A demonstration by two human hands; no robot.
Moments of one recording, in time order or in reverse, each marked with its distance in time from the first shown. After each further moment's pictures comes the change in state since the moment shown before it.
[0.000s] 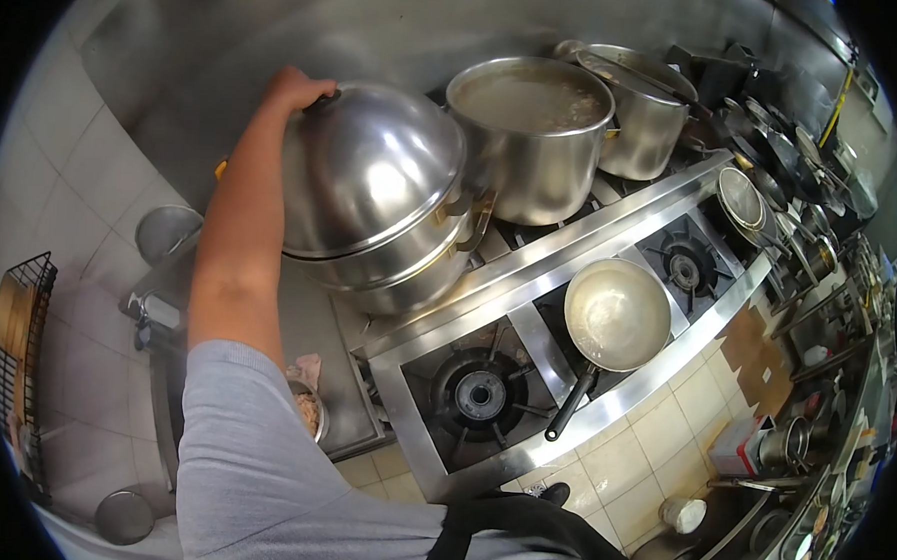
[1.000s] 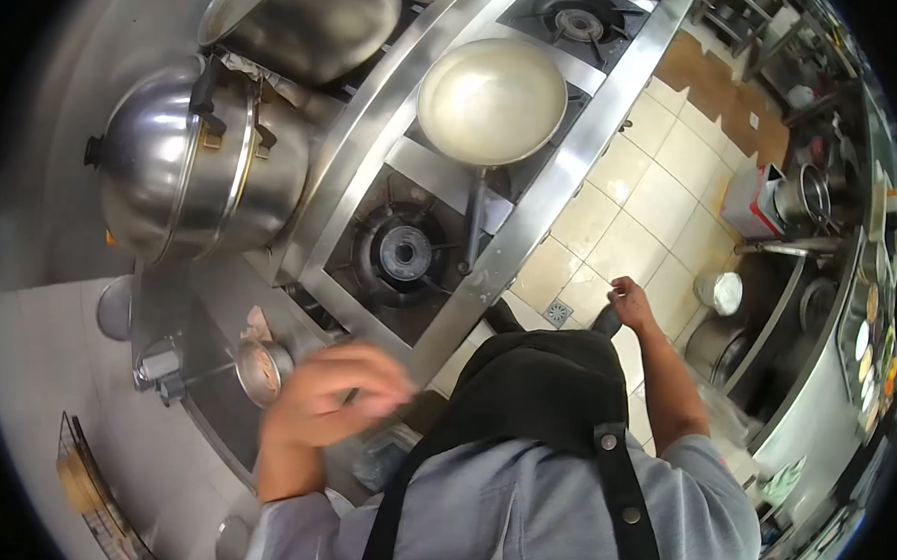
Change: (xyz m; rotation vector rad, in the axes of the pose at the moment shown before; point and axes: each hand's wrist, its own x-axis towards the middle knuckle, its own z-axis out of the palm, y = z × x) left_hand -0.504 0.174 0.070 -0.957 -1.138 0.660; right_hand 0.111 -0.256 0.036 0.209 0.008 -0.528
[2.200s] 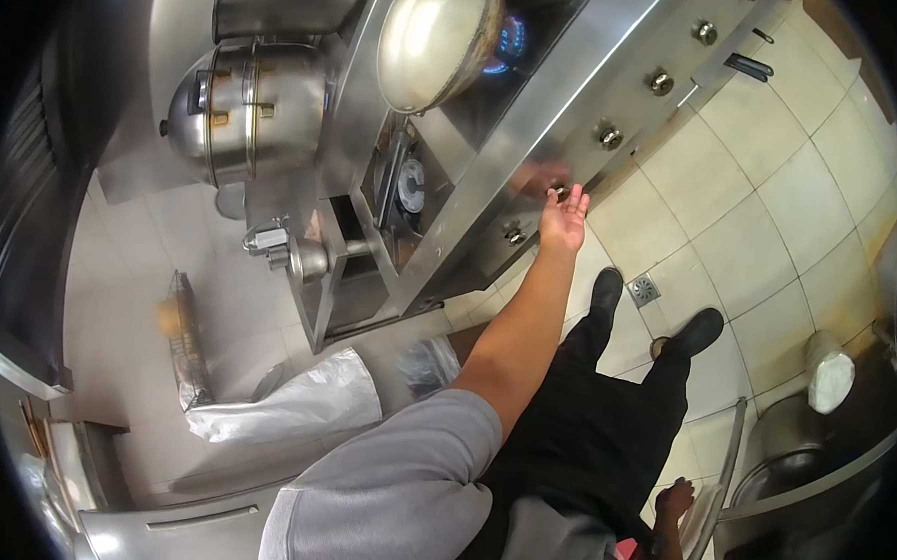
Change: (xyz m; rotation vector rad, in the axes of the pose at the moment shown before) left_hand 0.279 -0.480 0.332 -1.354 1.581 -0.429; right_hand -0.205 0.435 -0.090 -0.773 -0.556 0.363
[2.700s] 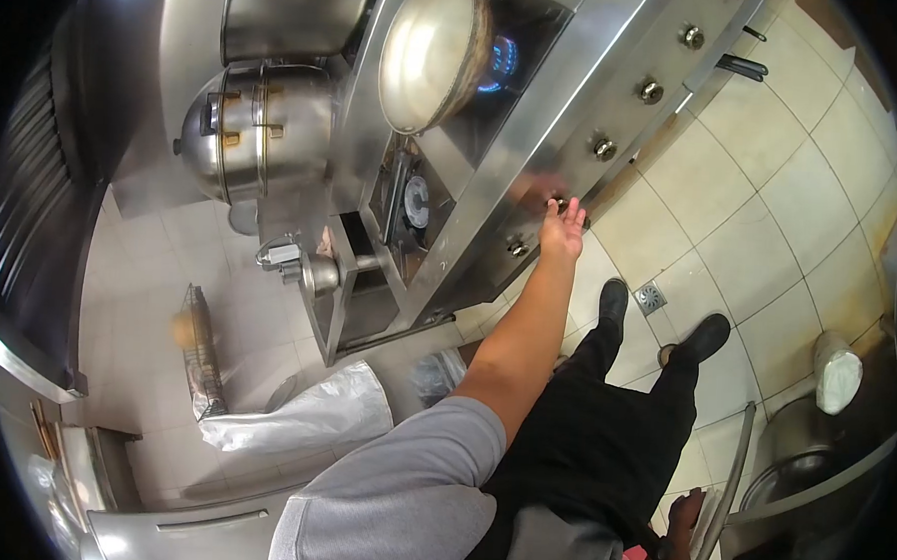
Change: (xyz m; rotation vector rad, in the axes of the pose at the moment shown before) left_hand 0.002 -0.002 0.006 0.157 0.102 0.052; right_hand 0.008 0.037 0.026 0.354 0.126 -0.054
